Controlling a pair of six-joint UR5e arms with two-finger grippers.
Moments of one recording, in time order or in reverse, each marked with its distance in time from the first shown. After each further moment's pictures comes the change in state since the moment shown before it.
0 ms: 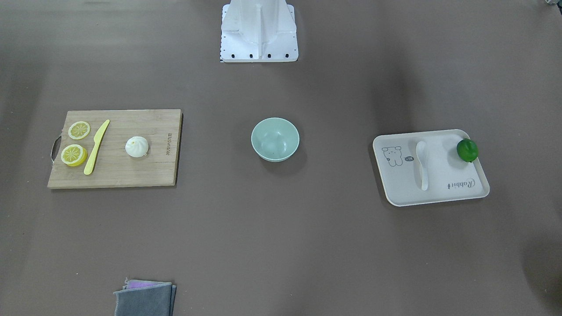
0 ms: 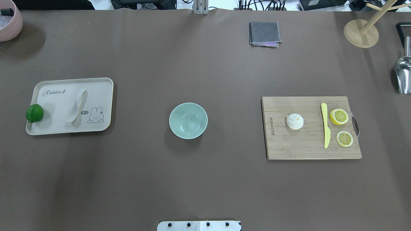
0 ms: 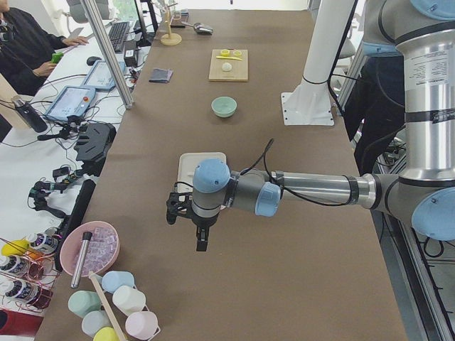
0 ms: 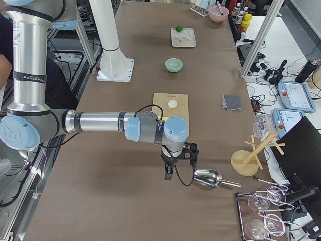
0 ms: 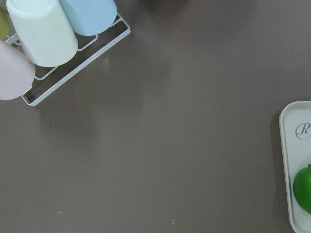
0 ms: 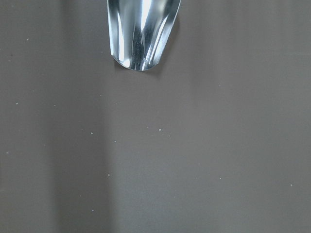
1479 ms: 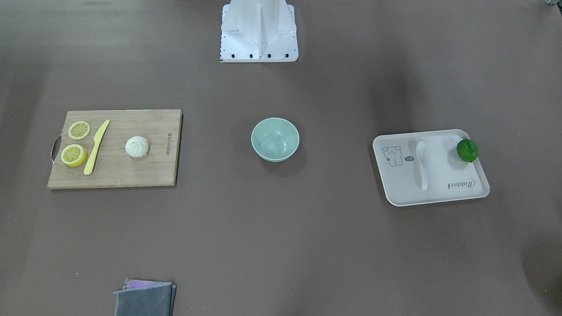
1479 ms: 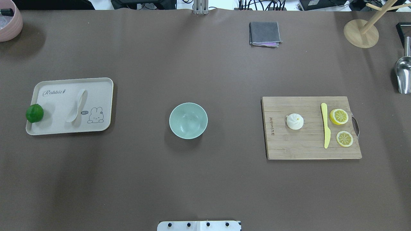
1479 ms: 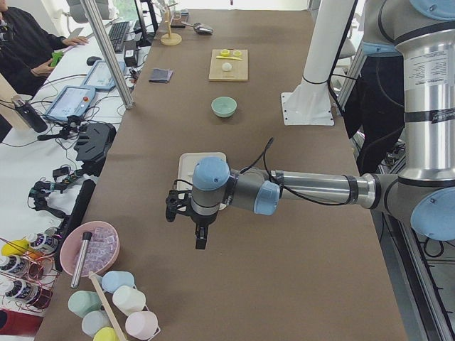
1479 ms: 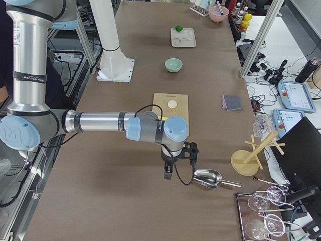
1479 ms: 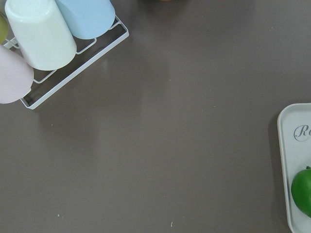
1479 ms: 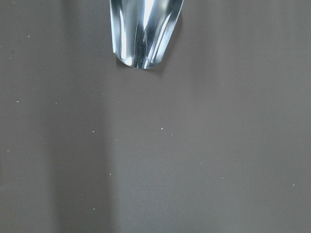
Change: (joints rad) left arm 0.006 -0.001 -0.008 -0.007 0.001 -0.008; right arm -0.009 -0.001 0.003 0.001 0.001 0.003
